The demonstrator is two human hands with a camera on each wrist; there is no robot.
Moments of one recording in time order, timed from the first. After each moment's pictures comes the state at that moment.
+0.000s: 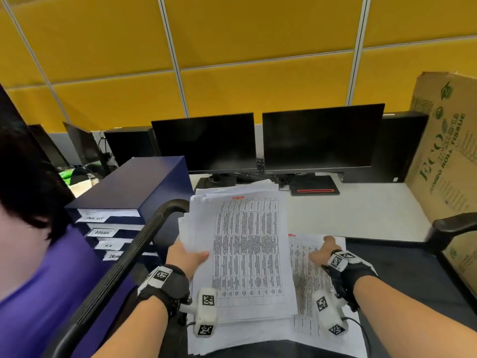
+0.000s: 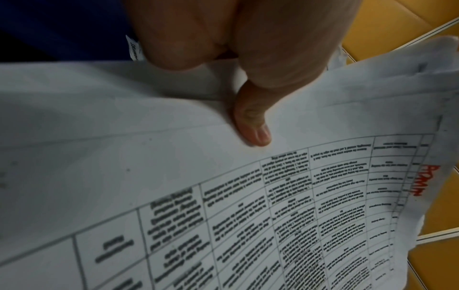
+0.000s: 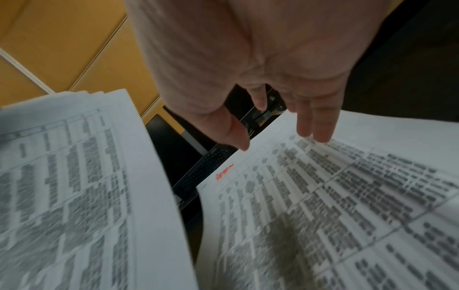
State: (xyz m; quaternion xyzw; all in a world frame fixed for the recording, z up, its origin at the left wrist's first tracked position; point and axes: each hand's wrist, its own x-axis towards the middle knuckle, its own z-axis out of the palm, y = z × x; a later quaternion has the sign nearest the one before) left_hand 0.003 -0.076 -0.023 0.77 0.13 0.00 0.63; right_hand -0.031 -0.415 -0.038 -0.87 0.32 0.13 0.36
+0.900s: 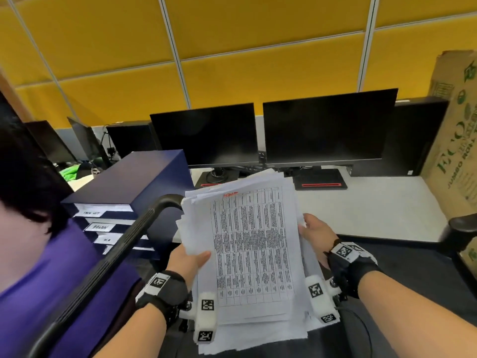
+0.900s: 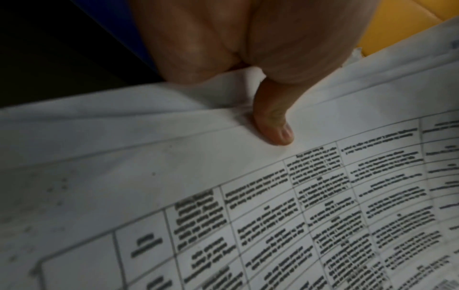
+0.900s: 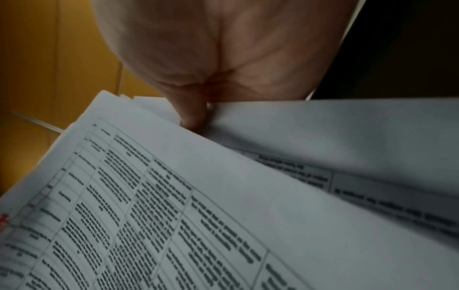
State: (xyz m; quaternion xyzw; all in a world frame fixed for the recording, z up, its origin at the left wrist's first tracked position) left_hand -0.018 -0.113 -0.025 0.72 0.12 -0.03 0.68; right_hand -0.013 -0.414 -0.030 -0.80 0.10 -0.01 0.59
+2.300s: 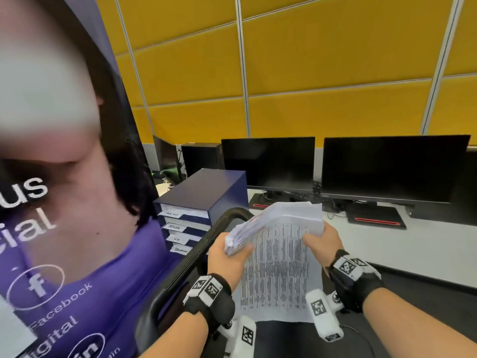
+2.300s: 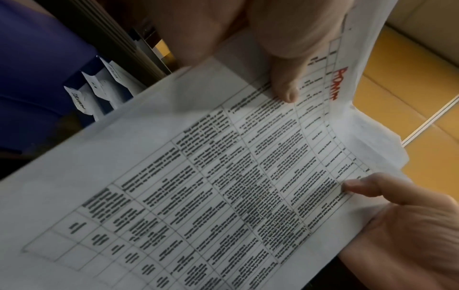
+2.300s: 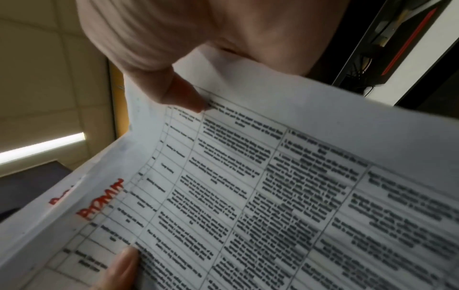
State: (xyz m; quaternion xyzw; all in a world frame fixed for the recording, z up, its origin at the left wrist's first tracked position) left_hand -0.096 -0.055 0.058 0.76 0.02 0.18 0.62; right_hand -0.057 -0.266 0.066 -0.76 0.01 -0.10 0.65
